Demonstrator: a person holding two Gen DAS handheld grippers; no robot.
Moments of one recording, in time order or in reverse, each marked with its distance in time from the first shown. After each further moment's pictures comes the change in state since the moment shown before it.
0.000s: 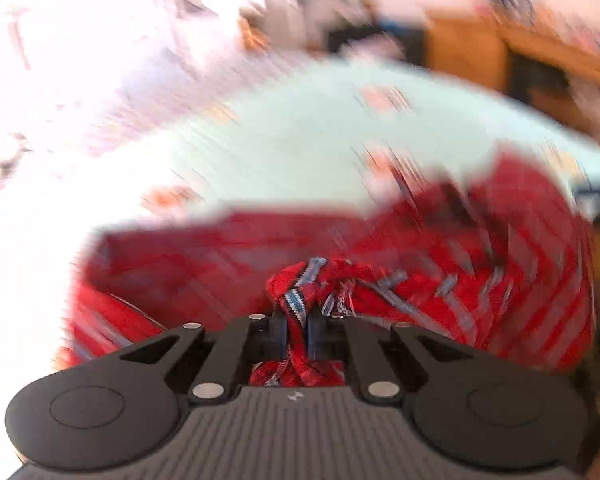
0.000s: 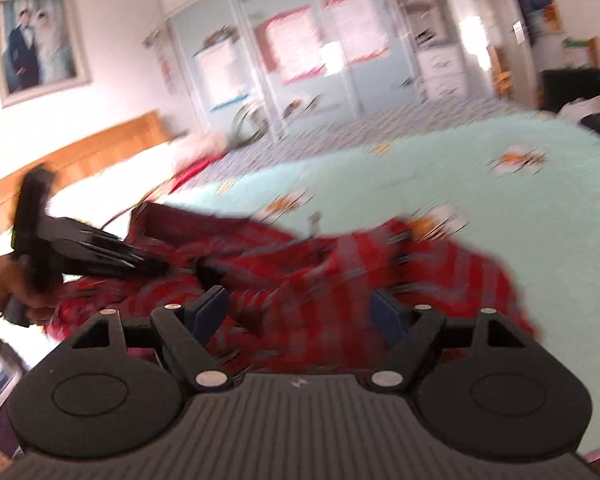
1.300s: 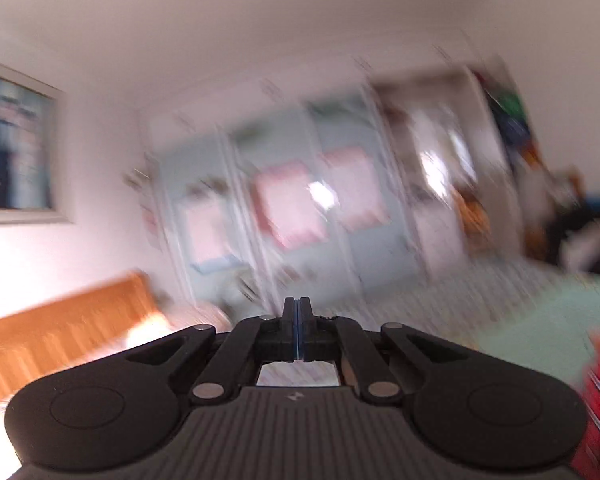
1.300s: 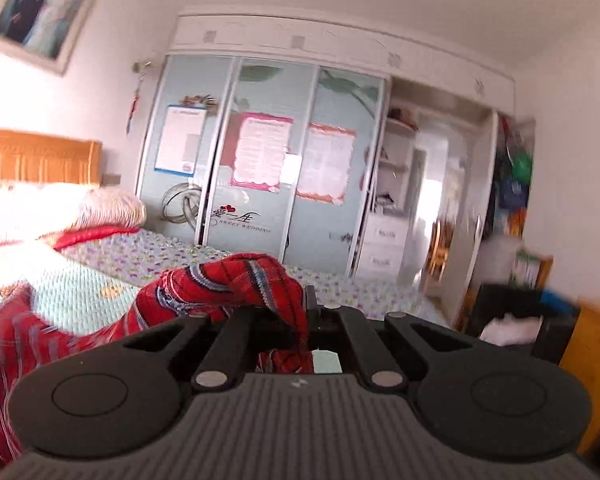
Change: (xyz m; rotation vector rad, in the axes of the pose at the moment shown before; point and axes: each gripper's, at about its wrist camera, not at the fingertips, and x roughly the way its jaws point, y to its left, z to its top) left arm -0.129 0.089 0.160 -0.039 -0.363 0.544; right arm 0.077 0.043 0.230 -0.468 -0.305 -0.271
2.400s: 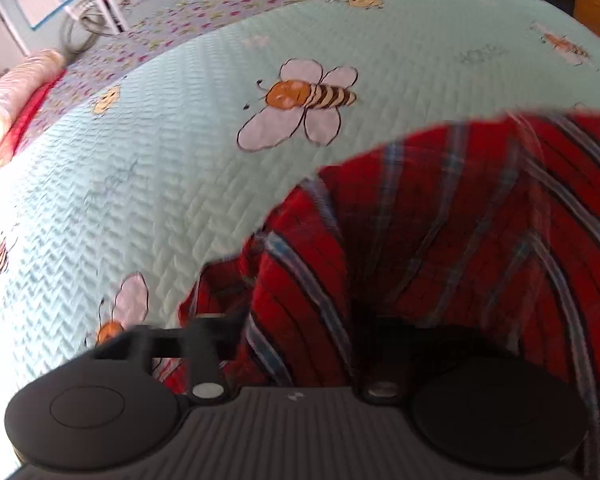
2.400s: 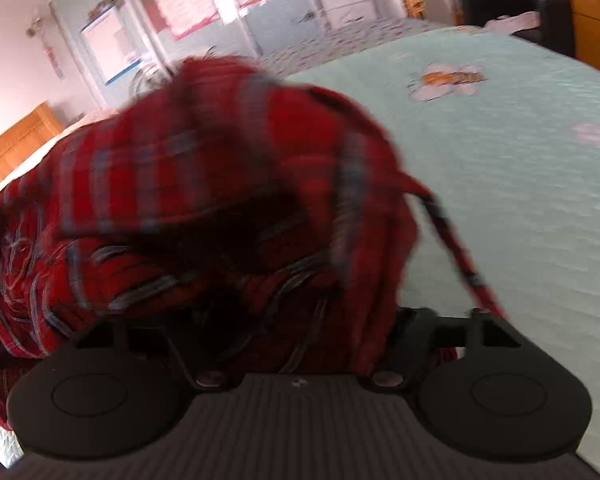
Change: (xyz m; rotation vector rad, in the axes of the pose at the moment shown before) left arm 0.171 -0.125 -0.264 0.065 0.799 -0.333; right arm 0.028 -0.011 -0.245 0.590 0.576 0.119
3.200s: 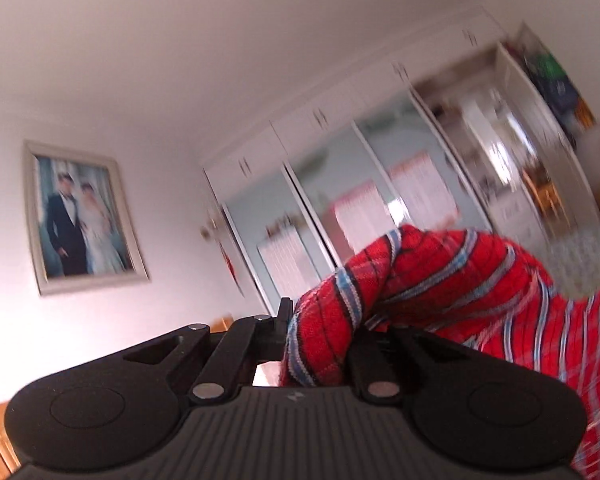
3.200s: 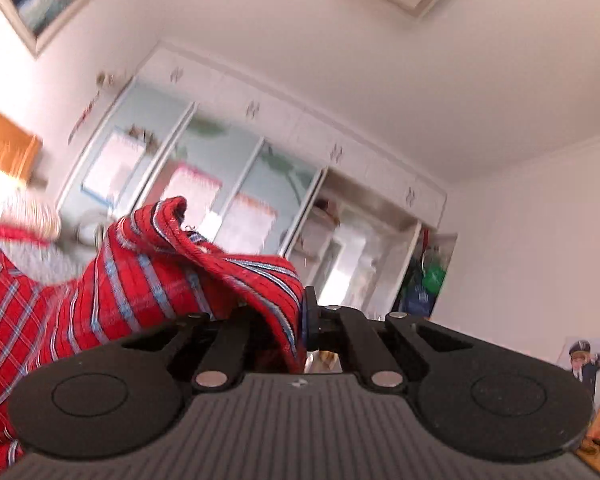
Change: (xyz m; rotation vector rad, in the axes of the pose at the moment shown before) left arm -0.372 0.028 0.043 -0.050 -0.974 0.741; right arm -0.183 0.166 0.191 -0.763 -0.923 -0.420
